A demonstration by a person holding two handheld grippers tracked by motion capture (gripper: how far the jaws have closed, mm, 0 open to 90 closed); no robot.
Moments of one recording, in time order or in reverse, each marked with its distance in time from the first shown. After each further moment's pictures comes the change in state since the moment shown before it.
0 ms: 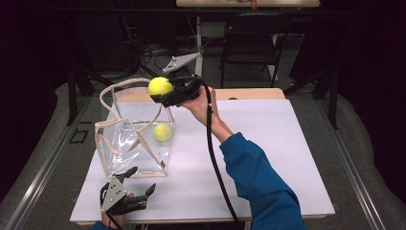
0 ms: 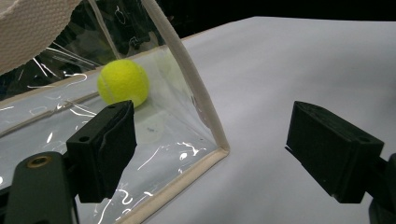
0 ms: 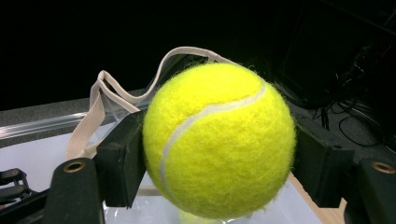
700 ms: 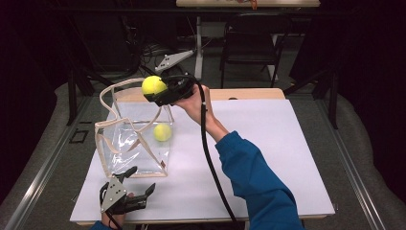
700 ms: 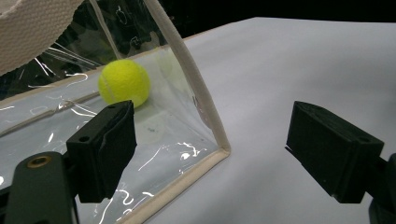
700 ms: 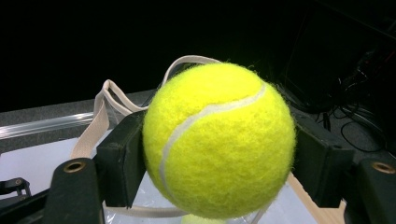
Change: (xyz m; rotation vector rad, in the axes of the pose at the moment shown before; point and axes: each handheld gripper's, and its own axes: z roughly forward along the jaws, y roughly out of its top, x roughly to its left) left arm 0.001 0.000 0.000 -0.005 0.002 -0.006; right arm 0.007 0.012 0.009 -0.003 0.008 -0.015
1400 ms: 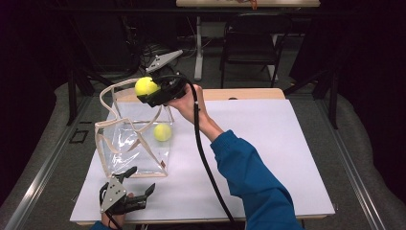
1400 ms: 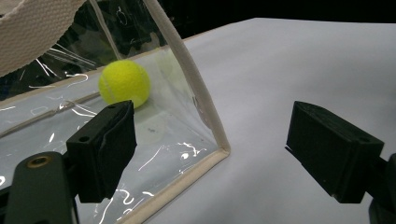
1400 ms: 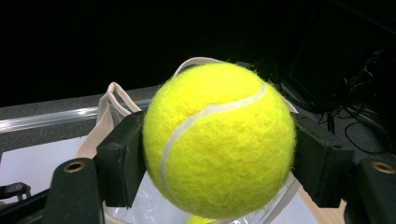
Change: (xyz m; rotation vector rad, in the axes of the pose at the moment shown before) left arm 0.000 0.000 -0.001 0.001 0.000 0.002; right arm 0.008 0.010 0.014 0.026 0.014 -0.017
